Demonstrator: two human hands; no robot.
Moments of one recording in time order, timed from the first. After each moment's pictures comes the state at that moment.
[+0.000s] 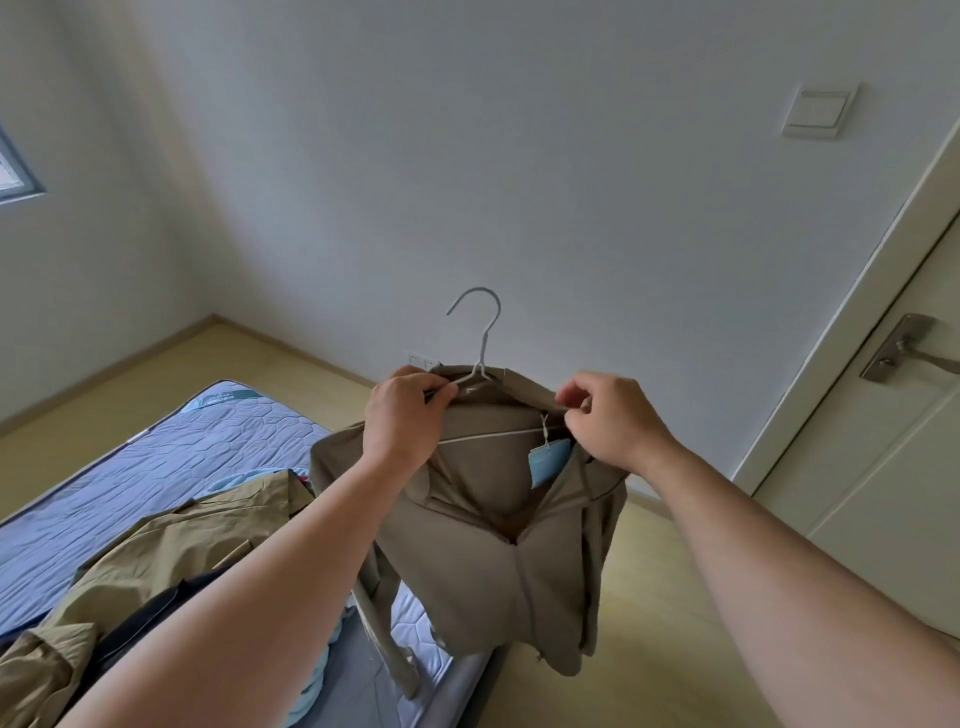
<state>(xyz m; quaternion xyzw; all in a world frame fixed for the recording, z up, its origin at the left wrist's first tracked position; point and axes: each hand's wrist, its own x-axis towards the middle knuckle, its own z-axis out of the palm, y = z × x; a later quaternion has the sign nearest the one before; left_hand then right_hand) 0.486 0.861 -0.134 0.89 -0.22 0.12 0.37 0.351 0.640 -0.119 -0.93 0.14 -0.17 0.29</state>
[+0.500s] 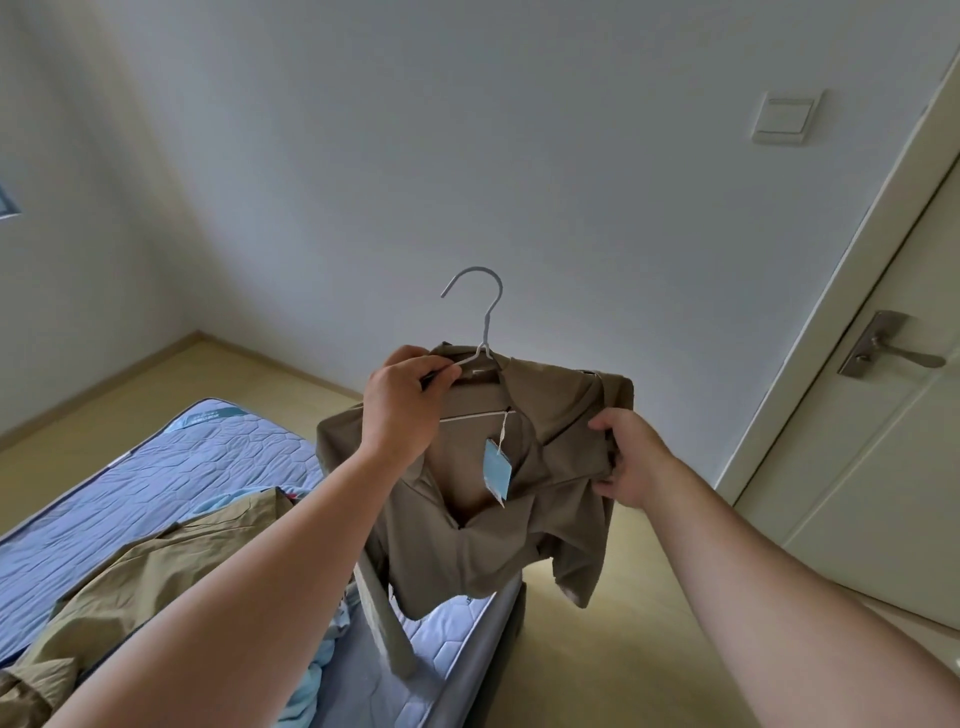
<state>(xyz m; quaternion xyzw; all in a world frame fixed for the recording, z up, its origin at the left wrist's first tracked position) 0.492 0.838 -0.112 0.83 -0.27 0.15 0.46 0.344 0.618 -0.148 -0.47 0.45 -0.06 0.76</state>
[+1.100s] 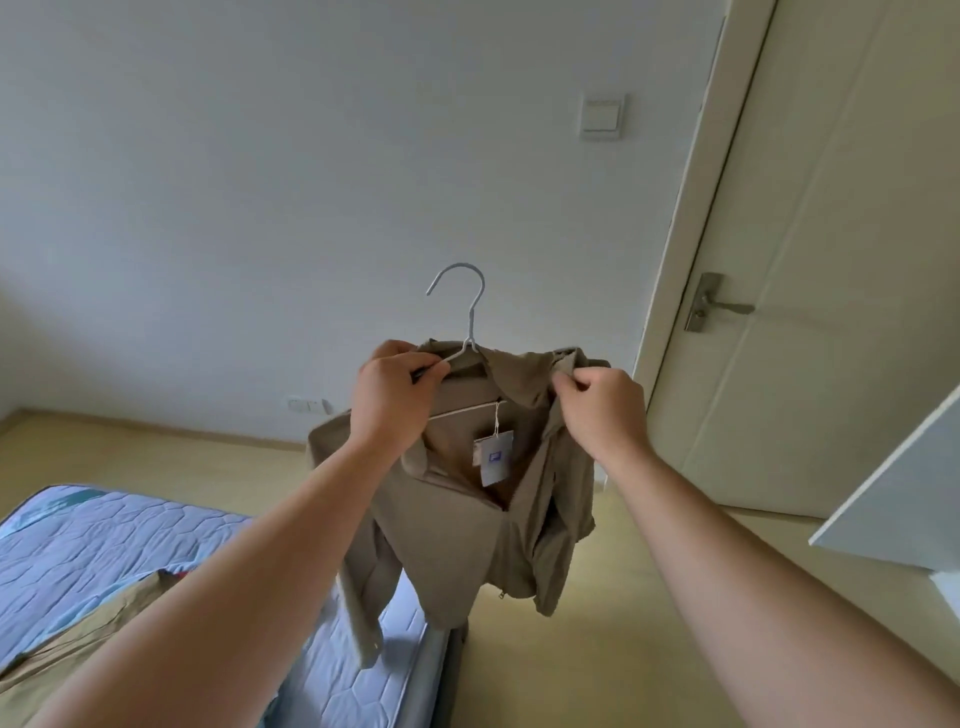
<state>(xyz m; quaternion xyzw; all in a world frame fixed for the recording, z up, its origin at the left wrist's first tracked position) 0.461 0.729 -0.101 0.82 -0.37 0.07 0.43 0.272 0.586 -0.107 -0.77 0.40 -0.35 0.35</state>
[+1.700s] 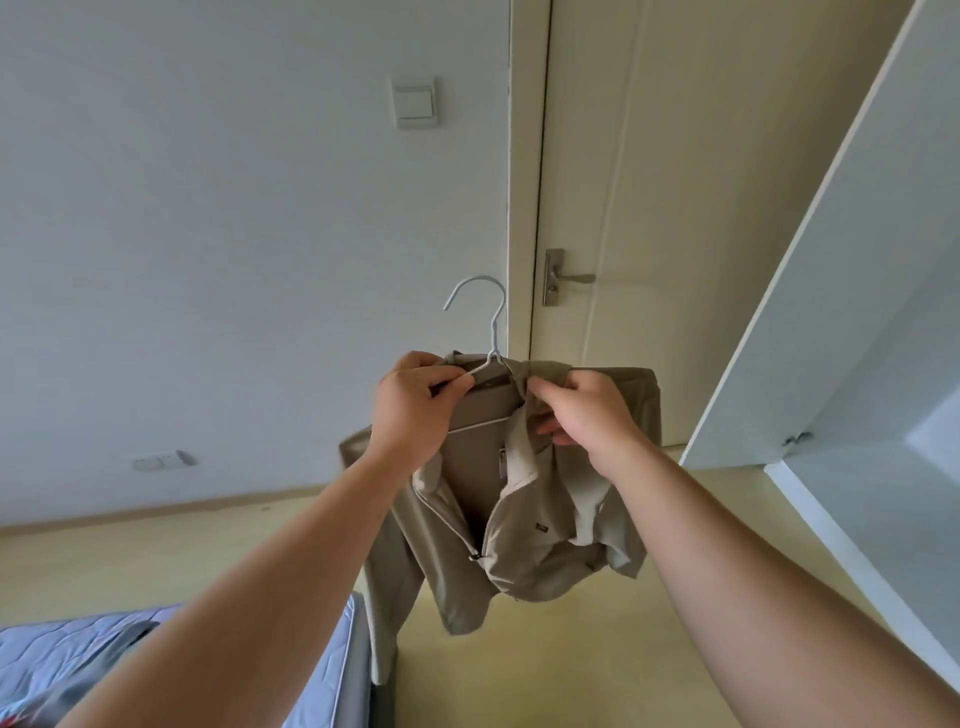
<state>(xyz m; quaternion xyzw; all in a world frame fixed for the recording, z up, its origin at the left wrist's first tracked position) 0.342 0.587 -0.117 0.74 -0.51 -0.06 0.43 0.150 0.509 -0.108 -0.62 0.50 -0.31 0.51</state>
